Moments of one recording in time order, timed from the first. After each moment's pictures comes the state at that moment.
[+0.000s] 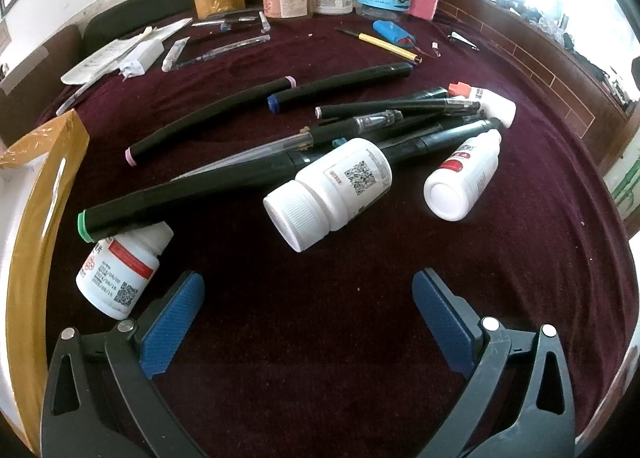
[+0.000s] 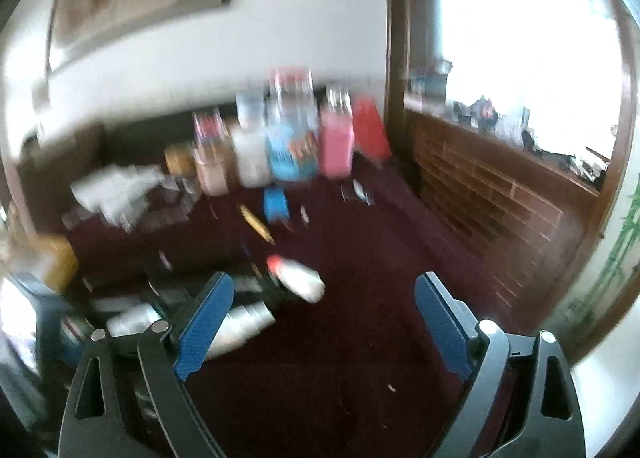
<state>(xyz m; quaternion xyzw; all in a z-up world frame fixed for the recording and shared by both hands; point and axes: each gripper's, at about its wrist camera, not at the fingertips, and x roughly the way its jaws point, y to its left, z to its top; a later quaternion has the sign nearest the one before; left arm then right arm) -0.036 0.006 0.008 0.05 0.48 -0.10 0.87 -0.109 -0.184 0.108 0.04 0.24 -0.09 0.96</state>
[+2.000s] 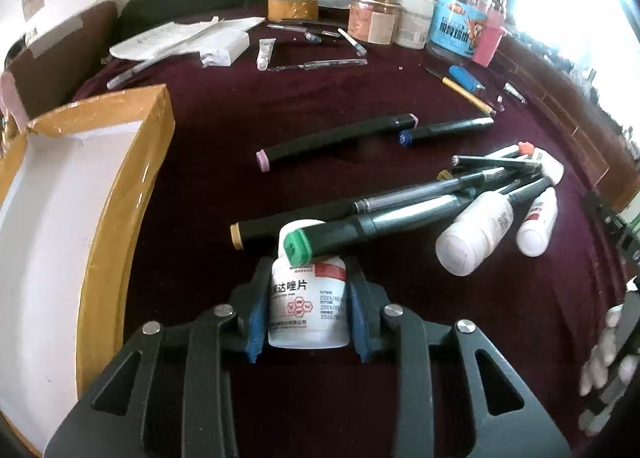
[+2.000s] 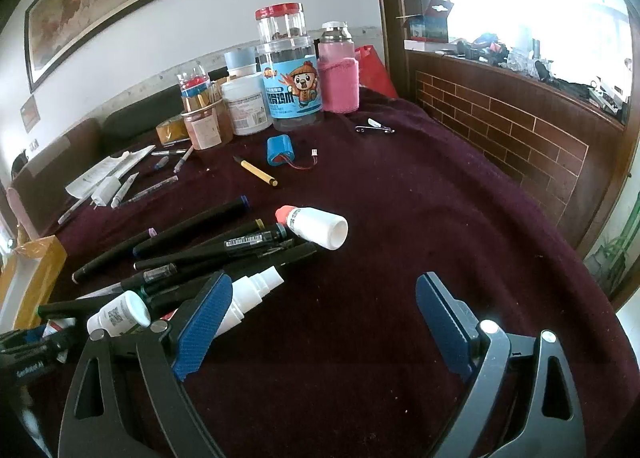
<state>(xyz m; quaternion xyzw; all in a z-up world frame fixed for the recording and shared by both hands) -0.025 0.104 0.020 -0.01 0.46 -0.07 0.88 -0.063 -0.191 0.037 0.10 0.32 -0.09 0.94</state>
